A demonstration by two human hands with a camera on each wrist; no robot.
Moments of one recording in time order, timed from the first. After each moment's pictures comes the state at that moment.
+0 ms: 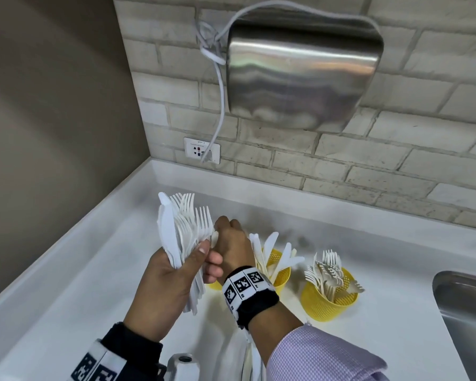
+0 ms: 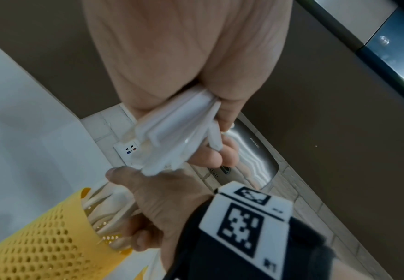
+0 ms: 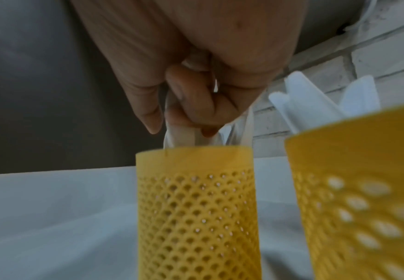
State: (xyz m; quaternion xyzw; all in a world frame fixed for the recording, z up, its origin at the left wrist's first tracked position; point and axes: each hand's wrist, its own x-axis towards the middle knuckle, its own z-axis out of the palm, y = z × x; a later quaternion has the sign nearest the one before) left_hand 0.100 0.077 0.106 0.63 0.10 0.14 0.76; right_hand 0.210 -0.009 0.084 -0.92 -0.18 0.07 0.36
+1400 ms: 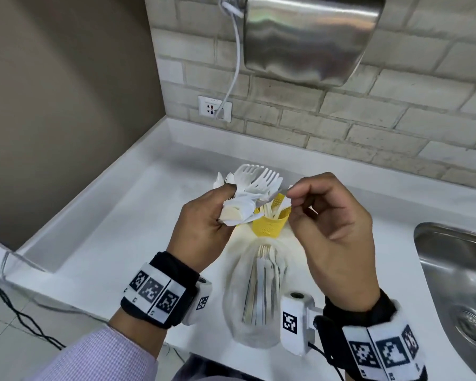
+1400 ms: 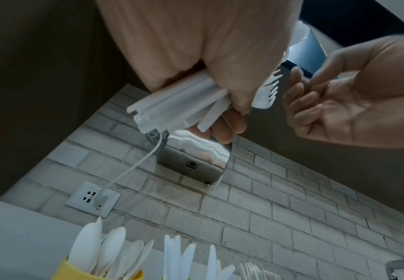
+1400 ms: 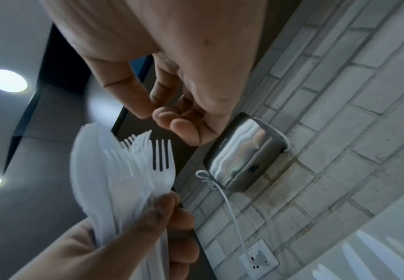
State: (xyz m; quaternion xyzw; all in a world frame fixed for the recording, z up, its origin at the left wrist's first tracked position) left_hand 0.041 0.055 0.115 0.85 -0.06 0.28 0.44; right_hand 0.049 -0.140 0.177 -0.66 -0.28 -0.09 0.69
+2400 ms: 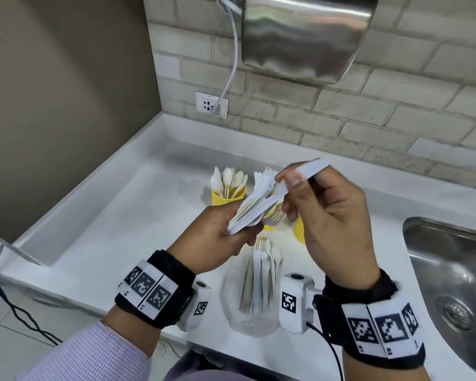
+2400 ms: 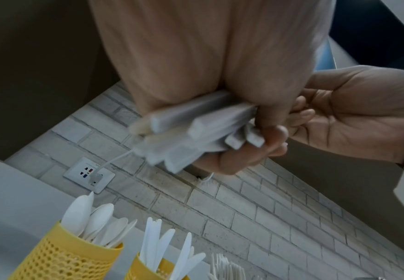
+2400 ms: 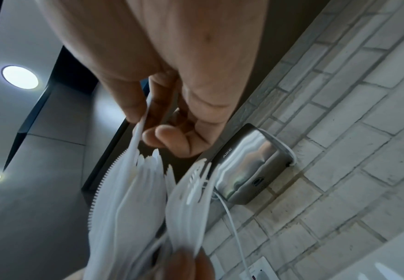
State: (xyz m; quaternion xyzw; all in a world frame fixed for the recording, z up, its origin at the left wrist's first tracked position) left_hand 0.013 0.036 0.136 0.82 -0.08 0.02 0.56; right_hand 0.045 -0.138 0.192 -0.70 -0.27 -0.10 0.65
